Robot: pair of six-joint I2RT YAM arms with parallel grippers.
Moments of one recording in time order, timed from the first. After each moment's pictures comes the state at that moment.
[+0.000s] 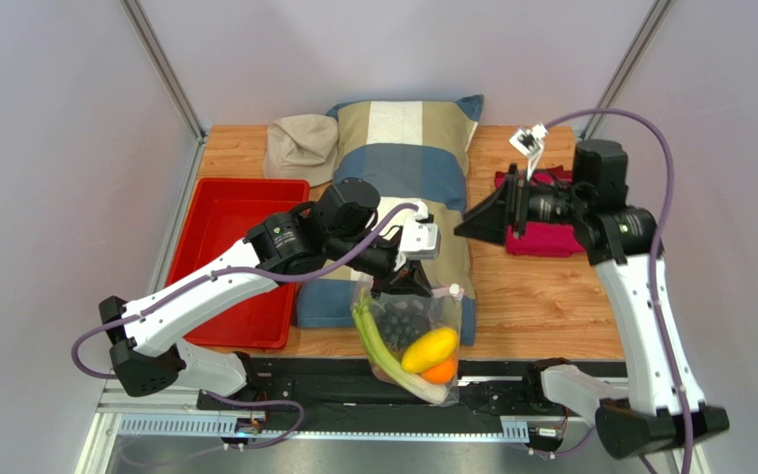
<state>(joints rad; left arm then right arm) -1.06 1.33 1.51 -0.69 0.67 0.27 0.18 1.14 1.43 -0.78 -1.10 0.22</state>
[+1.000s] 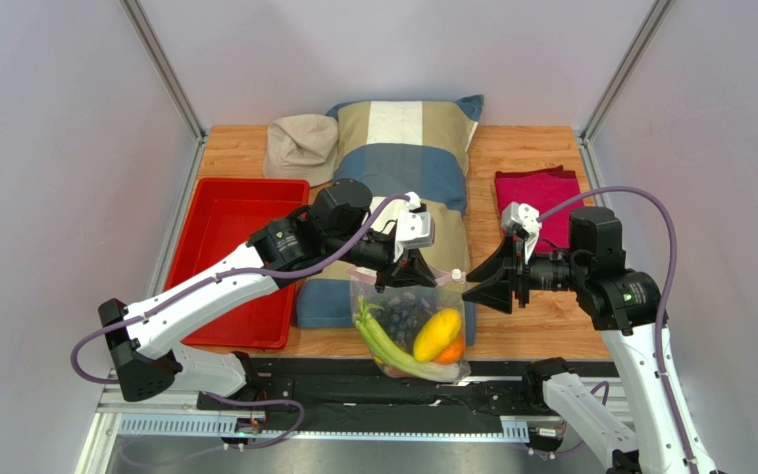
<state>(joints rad) -1.01 1.31 1.38 -0.47 0.67 0.17 0.21 0.78 1.11 -0.96 -1.09 -0.29</state>
